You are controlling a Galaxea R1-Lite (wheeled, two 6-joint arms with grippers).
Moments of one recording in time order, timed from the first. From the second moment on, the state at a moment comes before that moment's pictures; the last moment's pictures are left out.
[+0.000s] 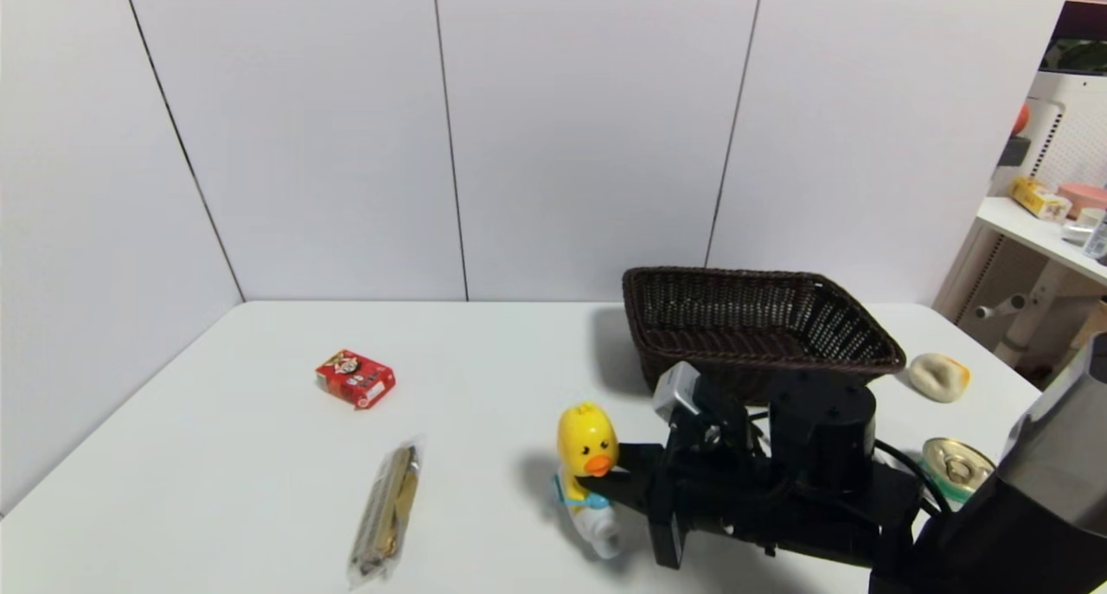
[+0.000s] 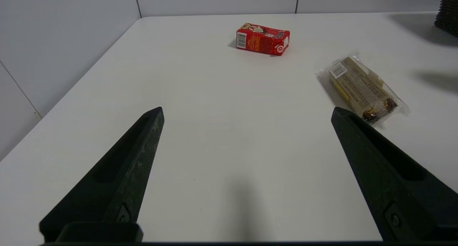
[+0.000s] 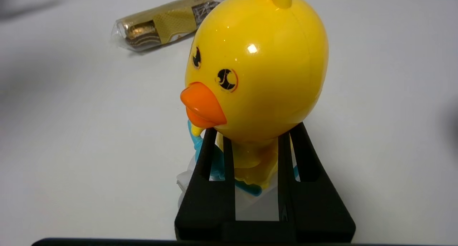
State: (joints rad) left arm 0.00 0.00 0.00 0.00 0.00 0.00; right arm 0.67 1.98 -0.44 -1.27 0.44 -0.07
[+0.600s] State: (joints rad) left arm 0.00 0.00 0.00 0.00 0.00 0.00; right arm 0.42 1.77 -0.89 -0.75 0.38 -0.03
